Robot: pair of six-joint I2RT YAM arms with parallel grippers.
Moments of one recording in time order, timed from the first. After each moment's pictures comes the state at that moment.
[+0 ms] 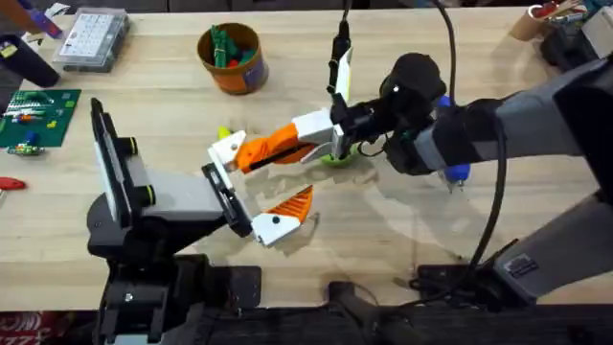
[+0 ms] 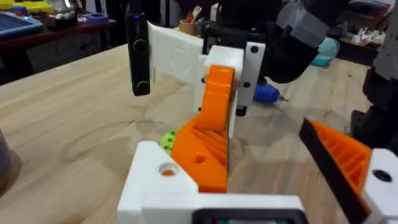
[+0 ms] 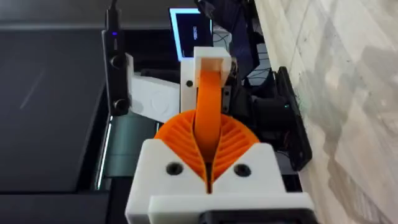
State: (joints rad) left arm 0.02 0.00 0.01 -0.10 1.05 -0.01; right arm 0.56 1.84 0.66 1.27 -1.31 1.65
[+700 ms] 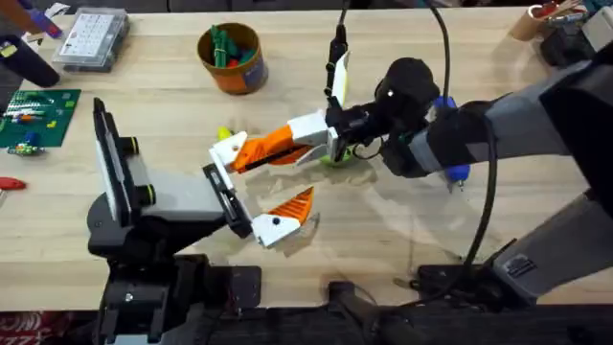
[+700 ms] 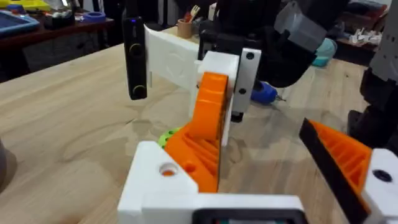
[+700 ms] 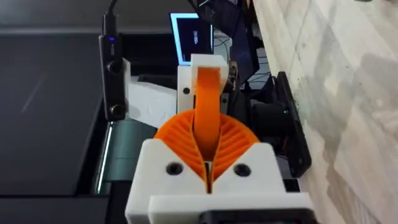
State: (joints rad) left arm 0.02 0.00 0.01 -0.10 1.06 -0.02; right arm 0.58 1.87 0.66 1.29 -1.27 1.64
